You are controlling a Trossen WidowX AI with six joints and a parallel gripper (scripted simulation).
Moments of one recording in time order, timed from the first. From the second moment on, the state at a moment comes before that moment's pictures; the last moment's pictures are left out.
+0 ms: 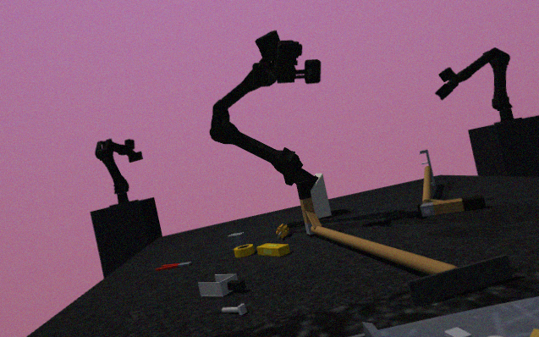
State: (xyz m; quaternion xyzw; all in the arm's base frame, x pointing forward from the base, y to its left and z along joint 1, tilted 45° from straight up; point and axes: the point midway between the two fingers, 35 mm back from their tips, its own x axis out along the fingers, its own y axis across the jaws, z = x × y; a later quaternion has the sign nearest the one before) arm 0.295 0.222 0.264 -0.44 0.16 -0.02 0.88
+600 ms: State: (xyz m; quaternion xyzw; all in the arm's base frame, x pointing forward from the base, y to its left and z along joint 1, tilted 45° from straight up) arm 0.353 0.225 0.247 -0.45 0.22 -0.04 0.86
